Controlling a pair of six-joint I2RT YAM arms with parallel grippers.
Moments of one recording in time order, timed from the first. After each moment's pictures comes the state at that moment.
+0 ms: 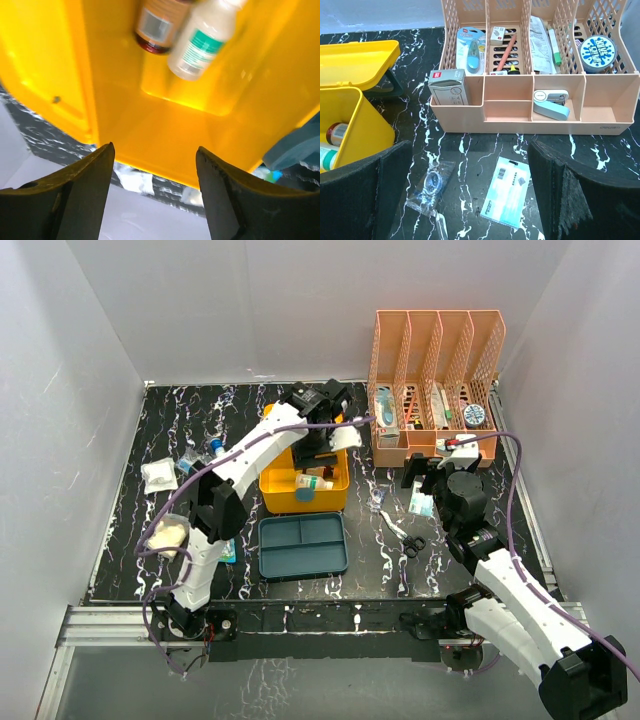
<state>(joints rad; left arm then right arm) -0.73 2.19 2.22 -1.46 -0.22 0.71 0.36 0.77 0.49 0.14 0.32 0.13</state>
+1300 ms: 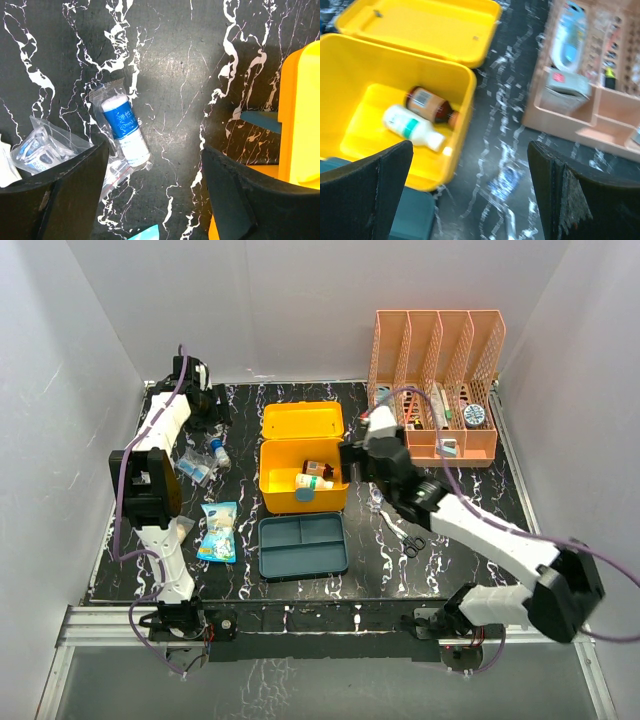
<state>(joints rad) -0.01 2.05 1.82 -0.77 0.09 -0.20 0.69 1.18 0.88 -0.09 0.40 0.16</state>
